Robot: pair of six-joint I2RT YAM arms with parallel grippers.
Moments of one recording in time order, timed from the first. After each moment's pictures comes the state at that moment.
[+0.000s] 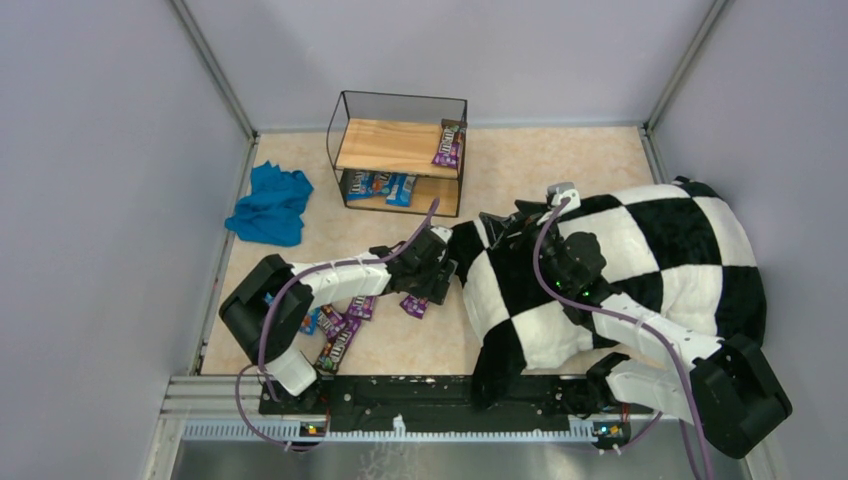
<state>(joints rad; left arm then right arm) -0.82 1.63 0.90 -0.29 -0.10 -0.37 0.57 1.06 0.44 0.73 0.05 0.28</state>
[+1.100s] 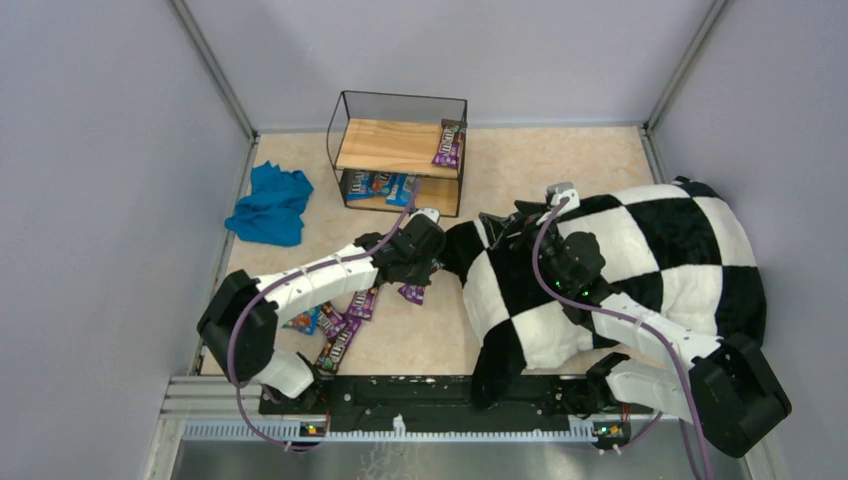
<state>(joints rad) -0.85 1.52 1.01 -0.53 -0.23 -0.53 0.57 1.06 0.44 0.73 0.05 0.28</state>
